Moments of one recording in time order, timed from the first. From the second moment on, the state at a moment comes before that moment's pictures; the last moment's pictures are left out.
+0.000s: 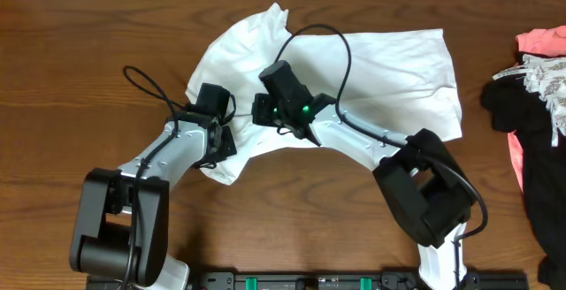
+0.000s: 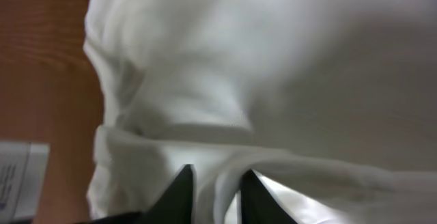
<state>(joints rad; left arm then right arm) -0.22 1.71 0.89 -0.62 -0.09 -0.52 0.70 2.06 1.37 -0.20 -0.16 0.81</state>
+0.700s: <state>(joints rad) -0.21 1.67 1.00 -0.67 -0.09 -0.46 0.44 2.02 1.37 -0.30 -0.08 0.52</state>
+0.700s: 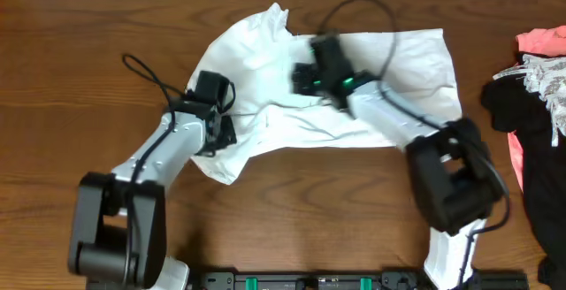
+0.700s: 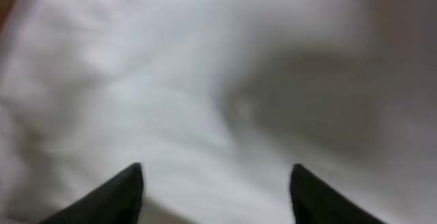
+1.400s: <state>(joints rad) -0.32 1.58 1.02 -0.65 0.07 -0.20 0.13 1.92 1.30 -0.77 0.02 0.30</state>
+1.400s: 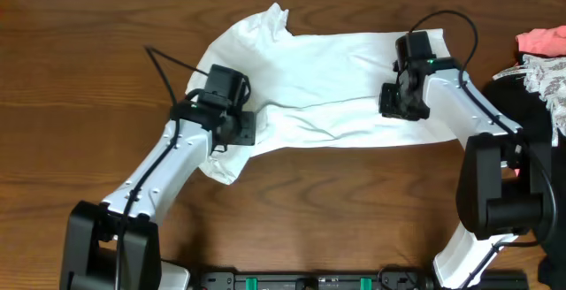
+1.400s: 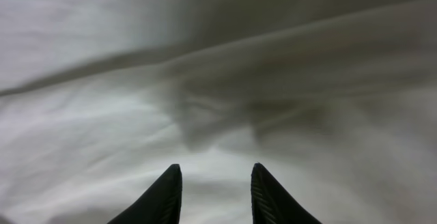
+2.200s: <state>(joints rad) -0.38 1.75 1.02 -0.49 0.05 -0.01 0.13 1.91 1.14 -0.58 0.06 0.30</state>
